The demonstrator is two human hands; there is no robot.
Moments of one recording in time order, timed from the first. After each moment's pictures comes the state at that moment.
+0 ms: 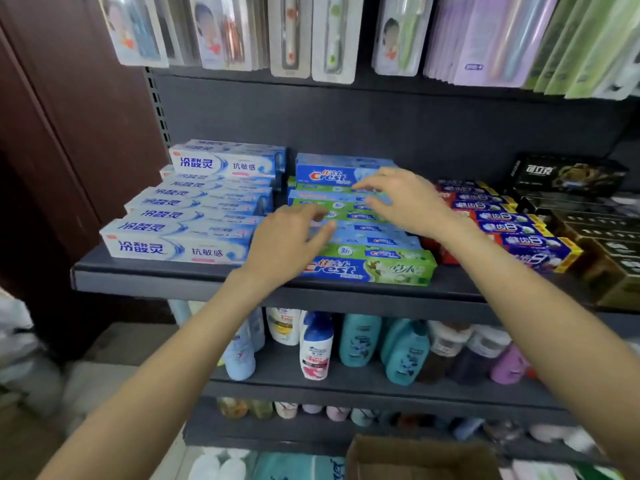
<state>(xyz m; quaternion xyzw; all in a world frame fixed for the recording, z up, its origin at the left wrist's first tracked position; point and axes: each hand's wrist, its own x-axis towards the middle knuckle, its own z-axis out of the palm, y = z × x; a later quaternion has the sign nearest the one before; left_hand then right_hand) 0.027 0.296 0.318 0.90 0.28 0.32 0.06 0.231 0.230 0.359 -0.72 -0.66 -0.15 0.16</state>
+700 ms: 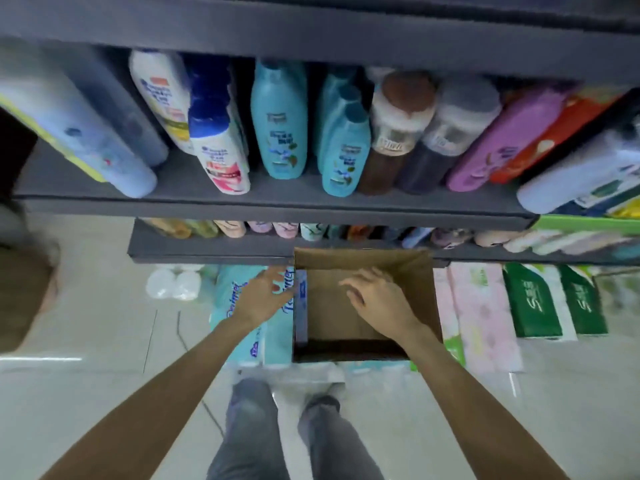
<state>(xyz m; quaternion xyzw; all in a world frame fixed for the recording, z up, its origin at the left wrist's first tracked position) 0.023 0.113 -0.049 0.77 0.45 -0.04 0.44 0.195 -0.038 -0.024 -0.80 -0.57 0.15 0.10</state>
